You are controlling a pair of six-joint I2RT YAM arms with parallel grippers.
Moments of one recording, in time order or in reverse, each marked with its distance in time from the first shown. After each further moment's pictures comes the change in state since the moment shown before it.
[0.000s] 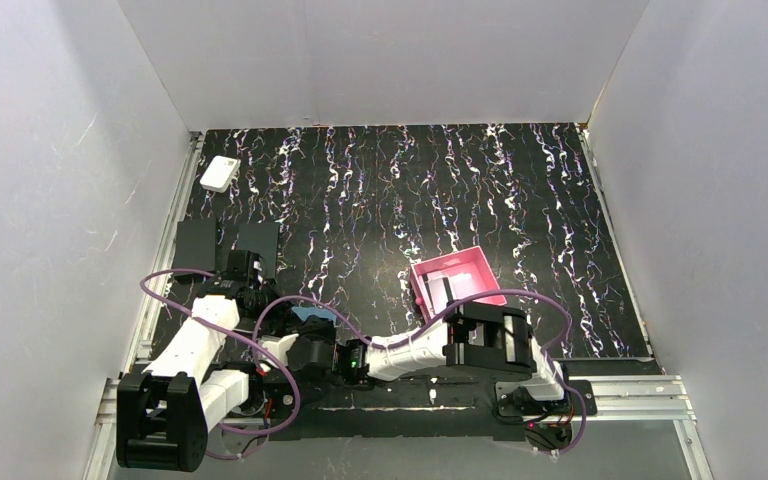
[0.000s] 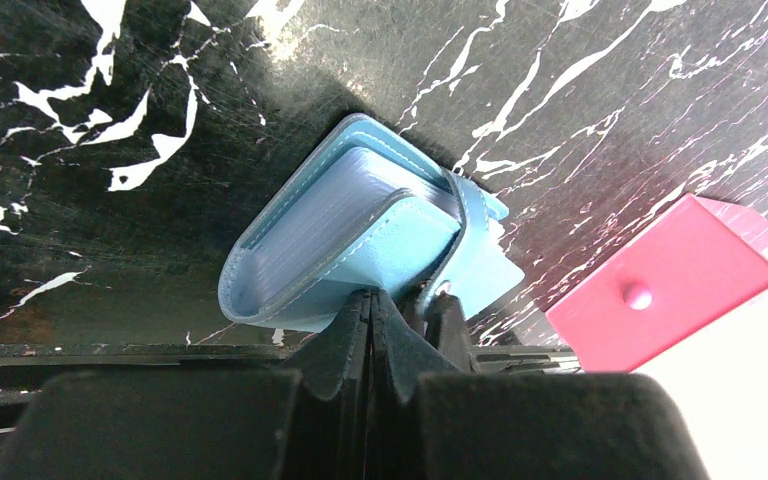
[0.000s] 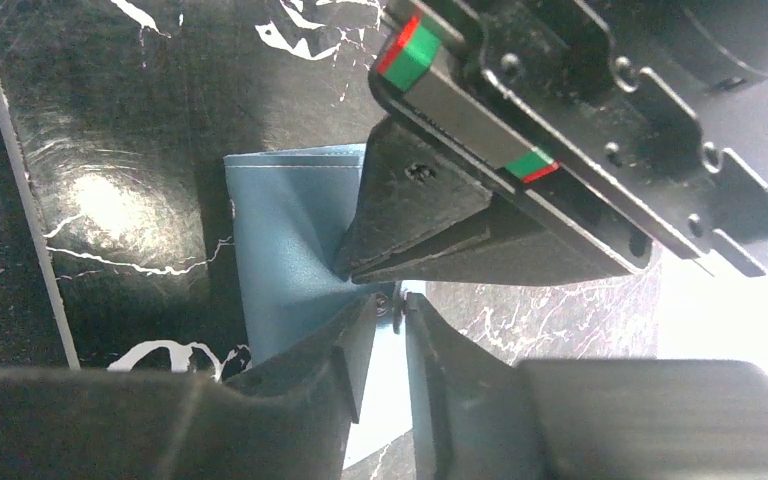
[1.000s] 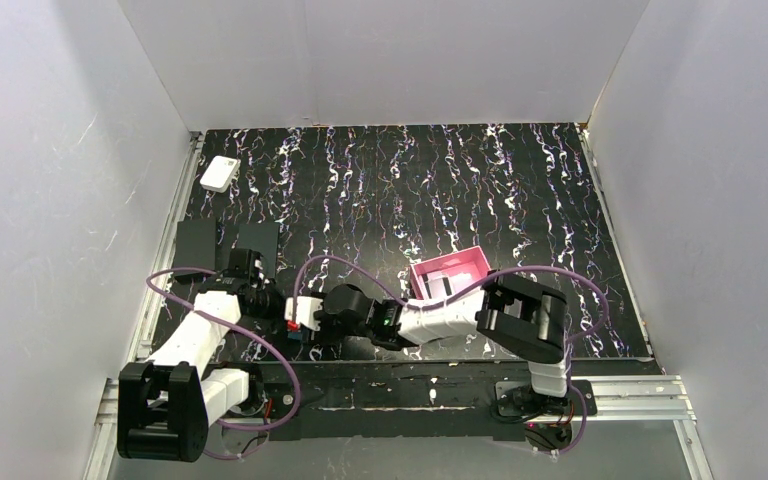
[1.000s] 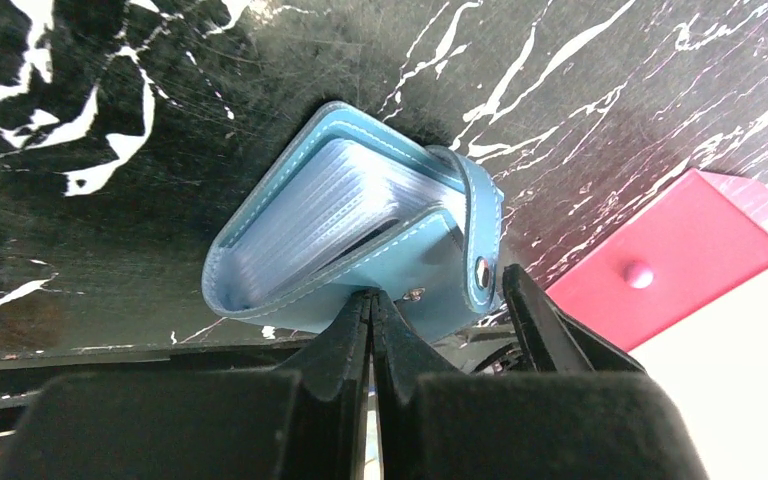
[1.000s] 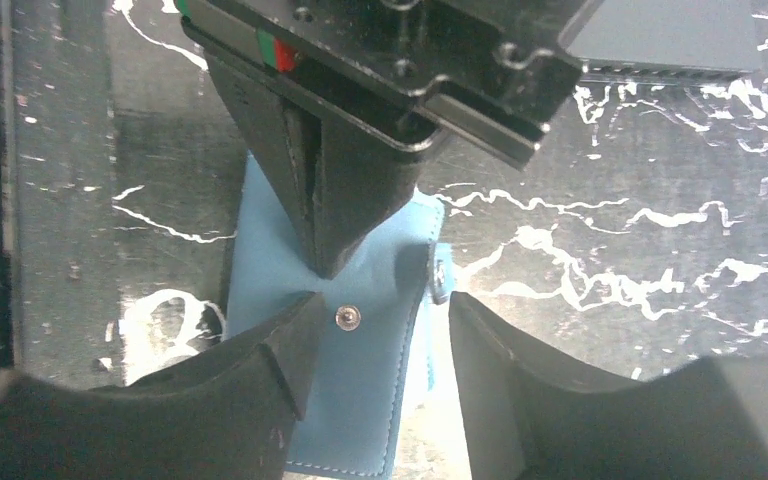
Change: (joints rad) left arm 0.005 0.038 0.014 0.011 0.046 0.028; right arm -0.206 -0.189 -0.178 0.118 -0.558 0.145
